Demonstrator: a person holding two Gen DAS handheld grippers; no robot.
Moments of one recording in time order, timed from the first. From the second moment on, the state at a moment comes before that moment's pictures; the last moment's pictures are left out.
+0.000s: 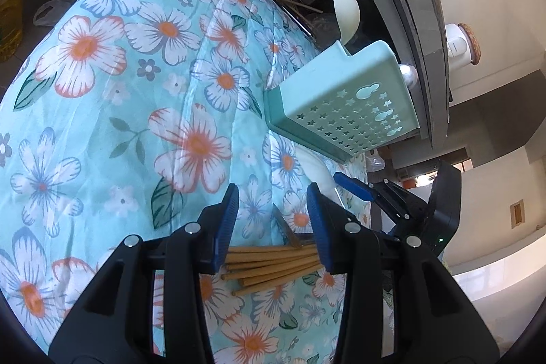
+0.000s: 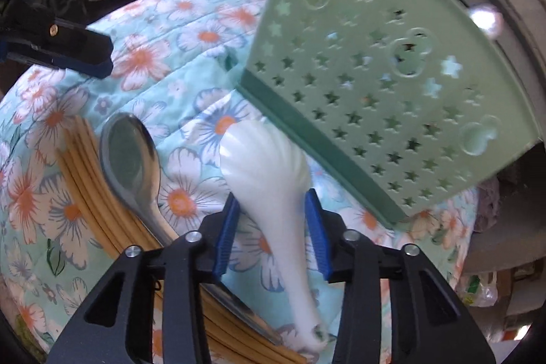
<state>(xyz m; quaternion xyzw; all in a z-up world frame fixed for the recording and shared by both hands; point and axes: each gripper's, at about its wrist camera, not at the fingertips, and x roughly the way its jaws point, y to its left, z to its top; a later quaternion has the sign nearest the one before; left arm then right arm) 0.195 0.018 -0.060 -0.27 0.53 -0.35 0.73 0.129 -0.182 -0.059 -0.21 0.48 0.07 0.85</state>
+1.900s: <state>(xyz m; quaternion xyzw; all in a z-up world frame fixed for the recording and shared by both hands) 0.123 -0.064 0.219 0.11 0.10 -0.22 0.96 -0.012 -0.302 0.061 0.05 0.17 -0.12 0.98</state>
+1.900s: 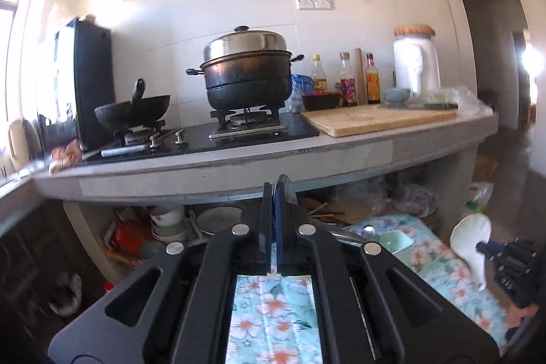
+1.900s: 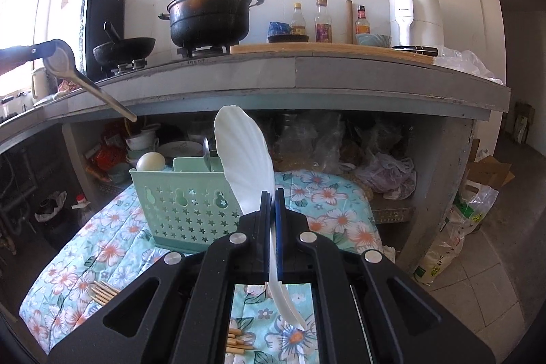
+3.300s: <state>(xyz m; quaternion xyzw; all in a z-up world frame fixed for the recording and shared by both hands) 0.214 -0.098 0.094 0.01 0.29 -0.31 0.90 0.092 -0.367 0.125 0.26 0.07 0.04 0.96</state>
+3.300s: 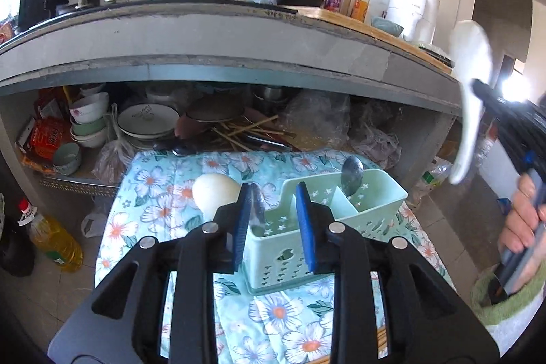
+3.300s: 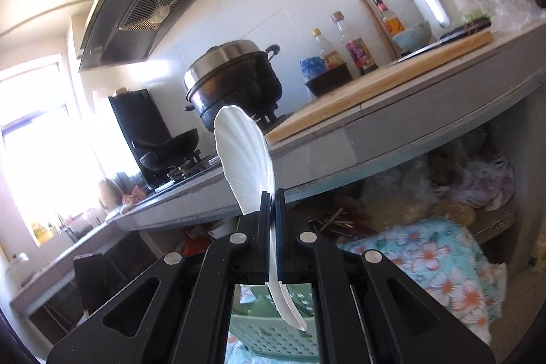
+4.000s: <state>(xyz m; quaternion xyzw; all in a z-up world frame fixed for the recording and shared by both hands) 0.220 -0.075 0.057 -0.03 0.32 -0.30 0.90 0.154 -0.345 0.036 0.21 0.15 0.05 0.96</state>
